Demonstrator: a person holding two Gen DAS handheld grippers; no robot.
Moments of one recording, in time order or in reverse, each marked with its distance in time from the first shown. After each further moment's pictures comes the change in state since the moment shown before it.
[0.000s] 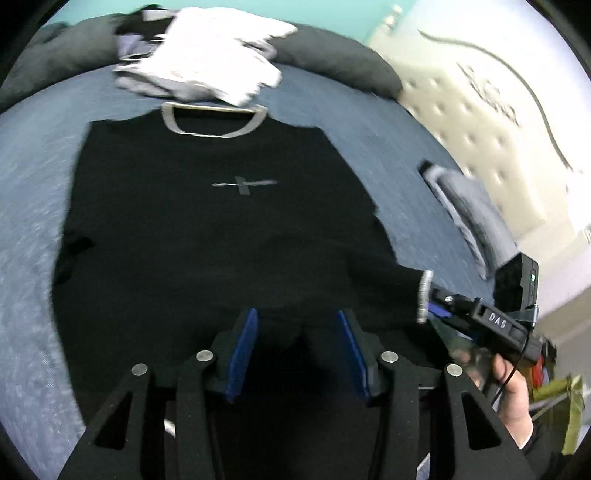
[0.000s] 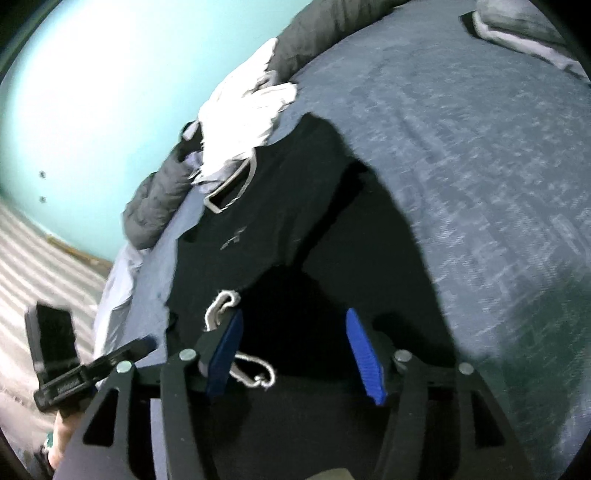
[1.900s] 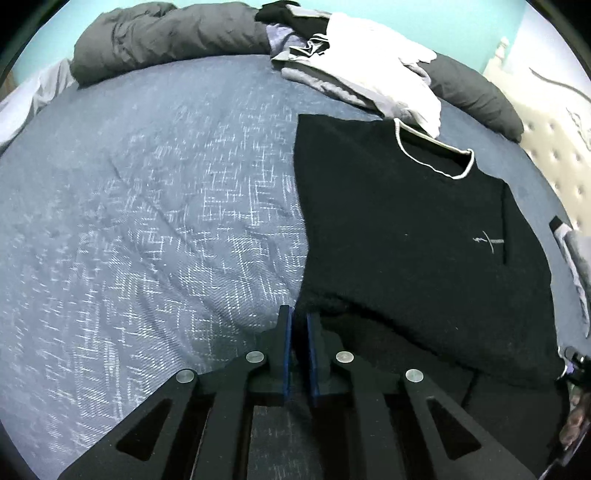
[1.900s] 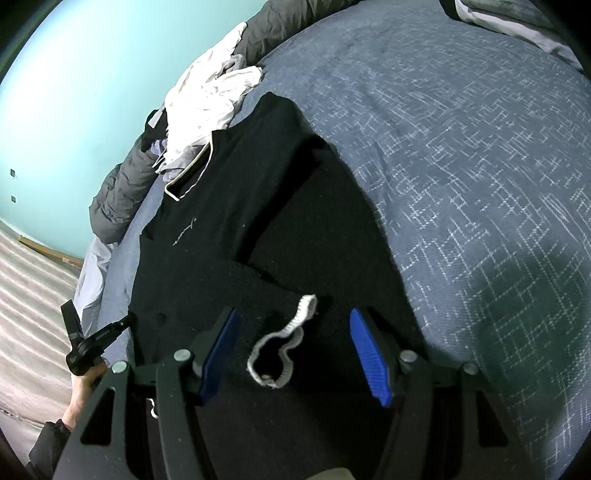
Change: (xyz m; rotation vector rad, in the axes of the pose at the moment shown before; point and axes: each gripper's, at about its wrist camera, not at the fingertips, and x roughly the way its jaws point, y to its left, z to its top) left arm 0.005 0.195 0.032 -0.117 -0.061 0.351; right arm 0.022 -0.012 -0.005 0.009 0.066 -0.098
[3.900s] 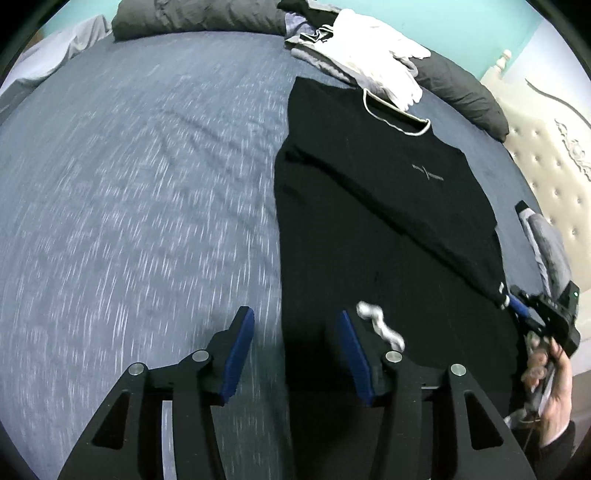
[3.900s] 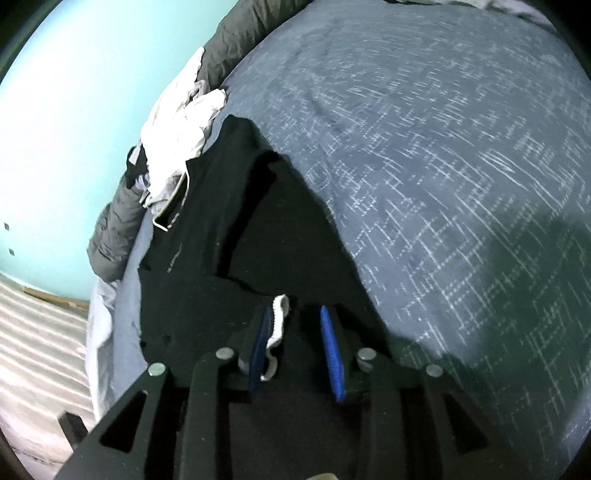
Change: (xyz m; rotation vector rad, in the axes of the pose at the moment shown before) left arm -0.114 -0.015 -0.122 -0.128 0.101 -0.078; right arm -0.021 -0.030 -0.006 0.187 -0.039 0.018
